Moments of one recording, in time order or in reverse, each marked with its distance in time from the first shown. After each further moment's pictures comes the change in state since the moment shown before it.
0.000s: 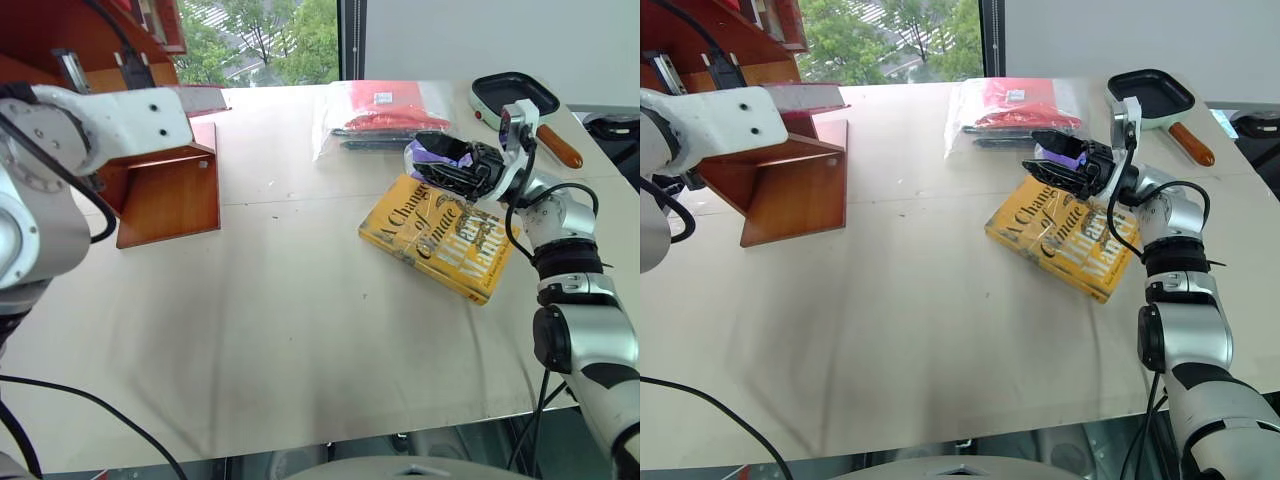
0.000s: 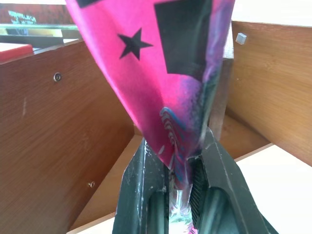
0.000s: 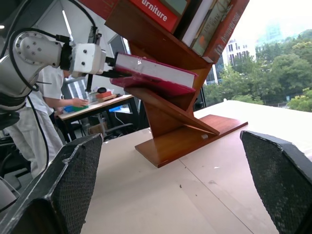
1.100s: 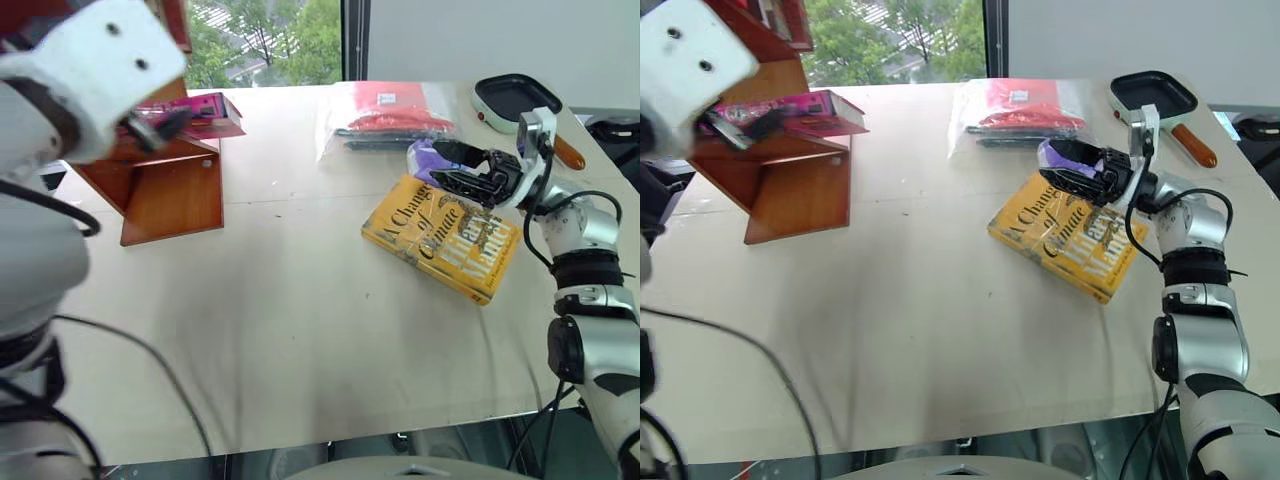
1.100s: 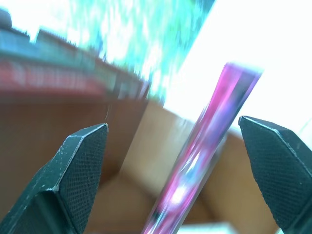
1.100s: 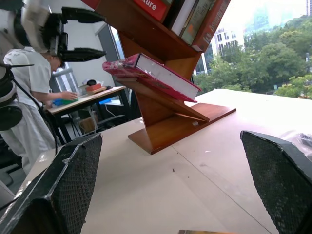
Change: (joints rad) left arm -0.103 -0.496 0.305 -0.389 -0.175 0.493 -0.001; right arm 0.132 -0.089 -0.026 -0.123 -0.006 0.061 -0.026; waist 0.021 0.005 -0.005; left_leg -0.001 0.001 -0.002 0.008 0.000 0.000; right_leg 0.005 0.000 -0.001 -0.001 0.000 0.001
